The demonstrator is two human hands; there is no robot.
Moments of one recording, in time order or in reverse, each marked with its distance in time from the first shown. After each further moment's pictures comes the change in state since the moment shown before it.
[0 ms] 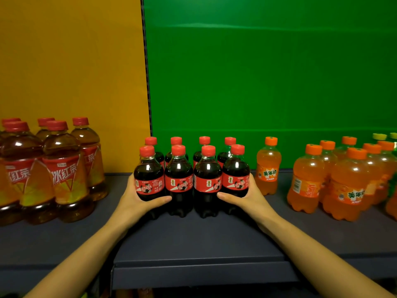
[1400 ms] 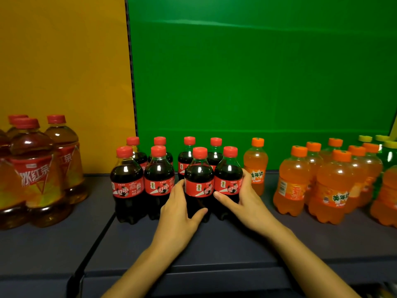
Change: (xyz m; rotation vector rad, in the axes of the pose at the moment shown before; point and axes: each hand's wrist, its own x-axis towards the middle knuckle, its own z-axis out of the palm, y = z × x) left_hand -0.035 0.039 0.115 0.351 -0.016 0.205; right_hand -0.013 -0.008 -0.026 -0.460 -0.009 -0.131
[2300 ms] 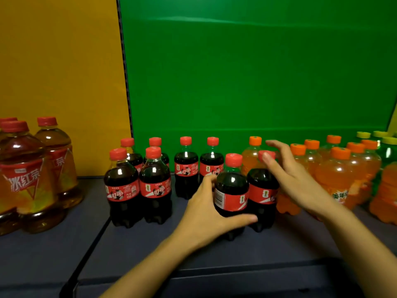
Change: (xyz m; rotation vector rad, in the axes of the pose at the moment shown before) left_hand 0.011 0.043 0.014 -0.258 -0.288 0.048; right_hand -0.003 -0.034 -0.088 -0.033 0.077 -0.014
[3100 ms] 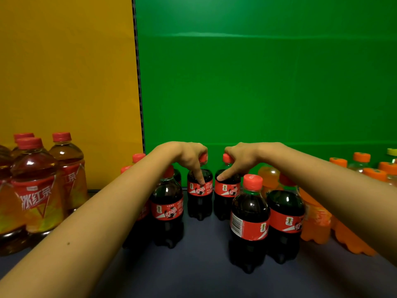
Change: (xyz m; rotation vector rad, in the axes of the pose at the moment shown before) left_hand 0.148 0.019 -0.111 0.867 -0.445 -0.213; right_hand 0.152 -0.036 0.055 -0.914 -0.634 0.030
